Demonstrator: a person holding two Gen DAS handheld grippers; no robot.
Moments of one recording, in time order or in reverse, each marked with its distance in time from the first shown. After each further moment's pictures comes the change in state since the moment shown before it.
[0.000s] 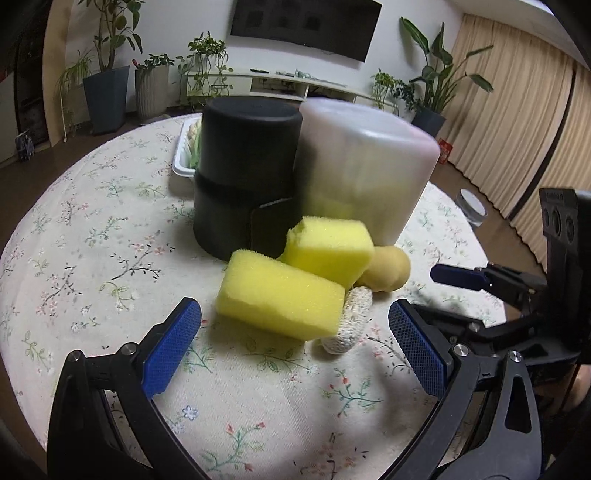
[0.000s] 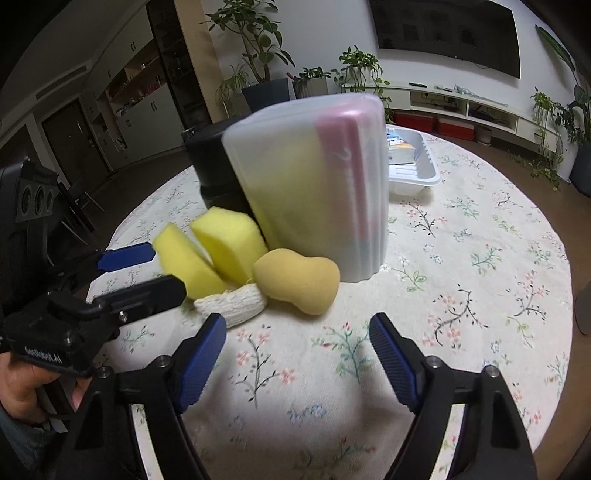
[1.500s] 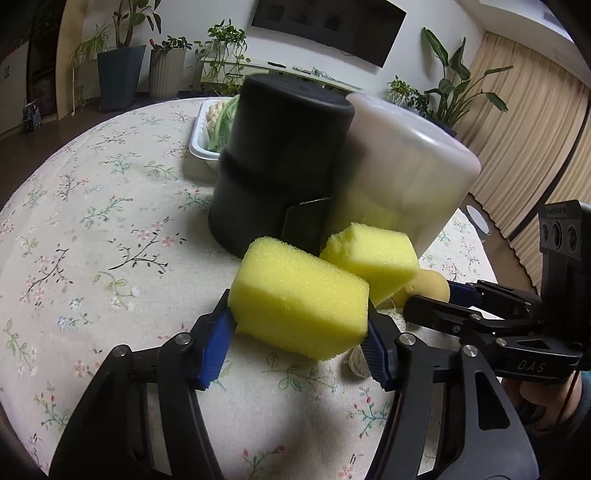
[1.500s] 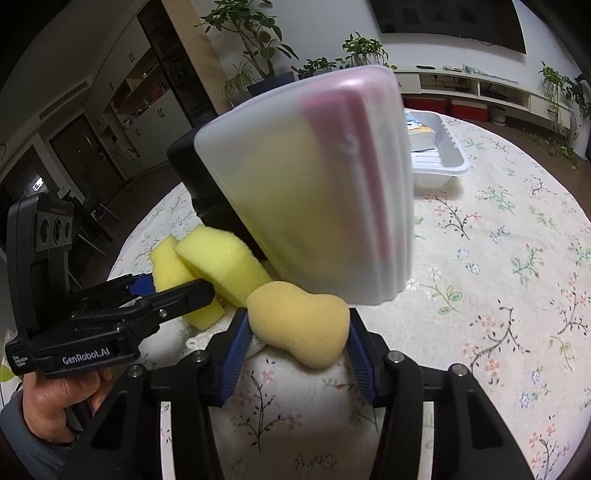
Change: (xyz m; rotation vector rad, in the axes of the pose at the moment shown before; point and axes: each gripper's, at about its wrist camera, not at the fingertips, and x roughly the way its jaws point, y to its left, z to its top) left arm 0.012 0.023 -0.001 -0.111 -0.003 -0.015; right arm 0.030 -0.004 0.018 0.049 0.019 0.101
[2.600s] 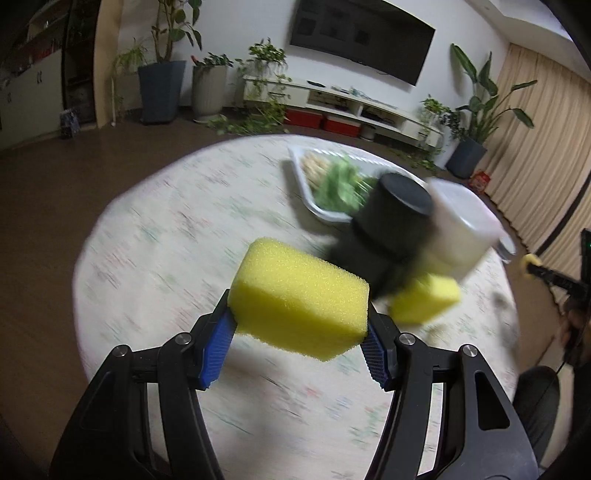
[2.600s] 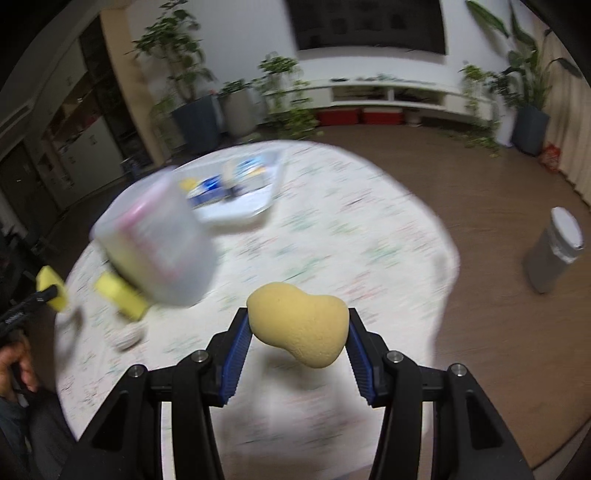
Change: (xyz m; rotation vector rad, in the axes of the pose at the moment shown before) left arm -0.082 0.084 0.041 -0.023 -0.045 0.152; right arm -0.126 -0.138 0.019 0.121 -0.063 -0.332
